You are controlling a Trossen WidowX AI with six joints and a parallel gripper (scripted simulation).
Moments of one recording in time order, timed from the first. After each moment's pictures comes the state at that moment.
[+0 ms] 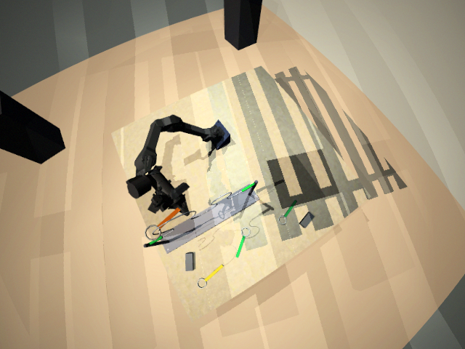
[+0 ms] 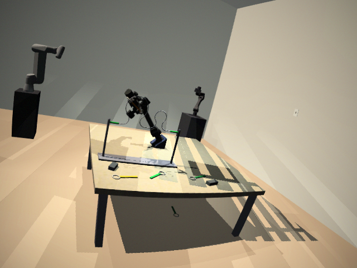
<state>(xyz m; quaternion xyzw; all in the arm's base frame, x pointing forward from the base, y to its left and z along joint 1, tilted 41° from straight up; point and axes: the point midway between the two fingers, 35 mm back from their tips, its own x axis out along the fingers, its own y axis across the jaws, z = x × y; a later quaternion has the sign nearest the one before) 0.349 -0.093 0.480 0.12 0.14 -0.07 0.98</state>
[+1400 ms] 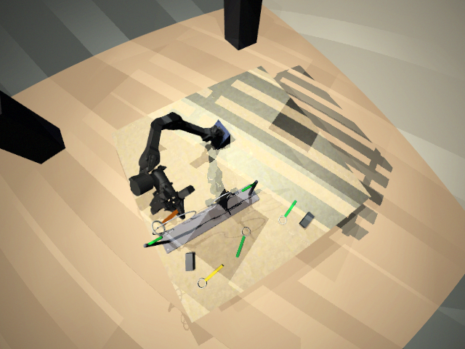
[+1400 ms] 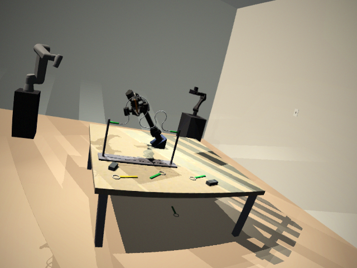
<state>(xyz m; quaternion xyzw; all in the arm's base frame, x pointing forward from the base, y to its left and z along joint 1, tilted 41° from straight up) 0.348 -0.118 0.479 -0.14 0.13 -0.13 0.97</state>
